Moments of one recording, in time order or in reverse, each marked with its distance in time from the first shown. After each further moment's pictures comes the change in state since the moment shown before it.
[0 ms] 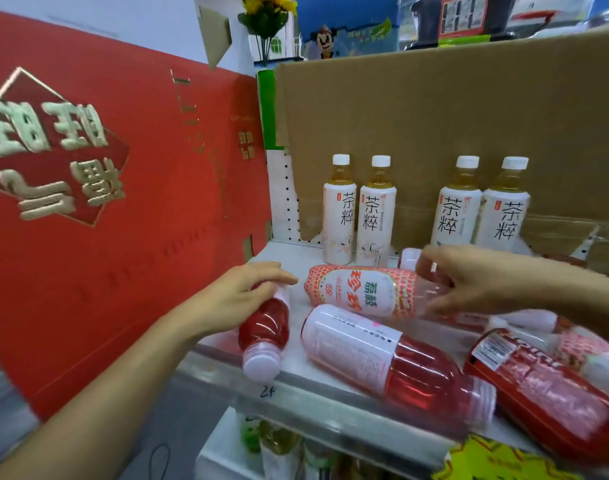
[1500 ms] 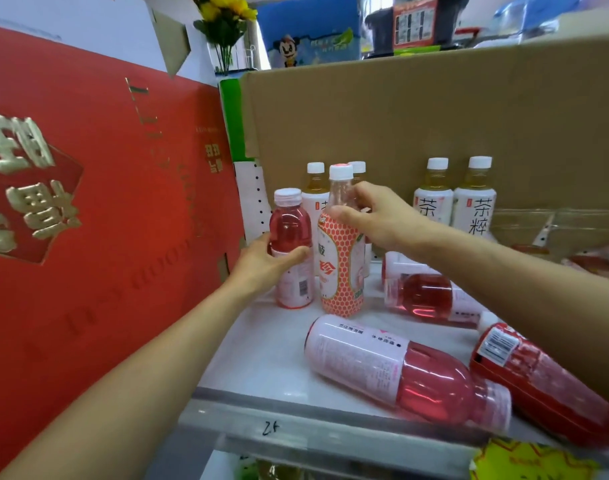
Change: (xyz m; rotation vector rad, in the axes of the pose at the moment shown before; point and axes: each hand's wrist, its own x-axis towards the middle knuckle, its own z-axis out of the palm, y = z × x) left_hand 0.103 -0.015 0.021 -0.317 0.250 -0.221; right_hand 0.086 -0.048 -0.014 0.741 0.521 -0.001
